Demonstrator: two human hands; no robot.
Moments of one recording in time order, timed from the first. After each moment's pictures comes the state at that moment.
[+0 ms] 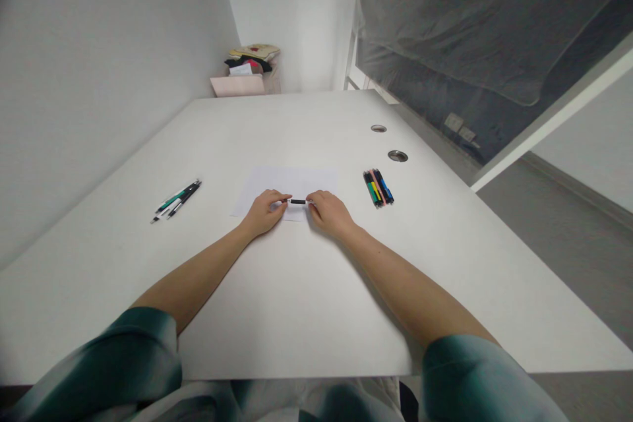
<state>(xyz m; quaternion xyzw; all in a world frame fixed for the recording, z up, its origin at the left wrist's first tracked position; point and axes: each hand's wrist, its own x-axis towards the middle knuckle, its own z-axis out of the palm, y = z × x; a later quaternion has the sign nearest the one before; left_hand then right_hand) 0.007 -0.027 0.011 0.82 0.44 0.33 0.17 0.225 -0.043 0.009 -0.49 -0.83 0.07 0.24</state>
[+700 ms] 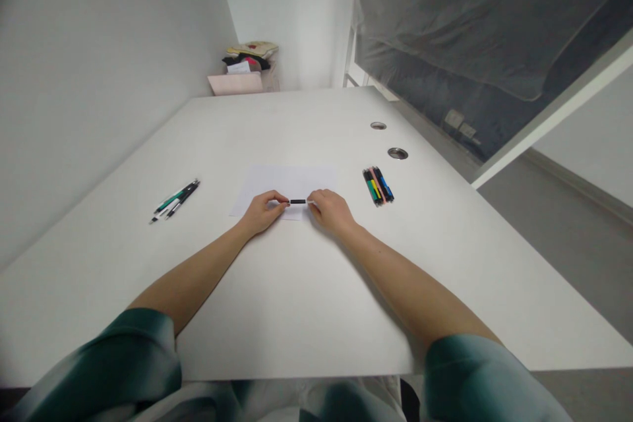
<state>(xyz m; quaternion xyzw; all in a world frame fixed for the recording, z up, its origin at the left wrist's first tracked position) 0.006 -0.026 0.008 0.77 0.46 0.35 0.26 0.229 -0.040 0.004 -0.51 -0.83 0.05 0.23</state>
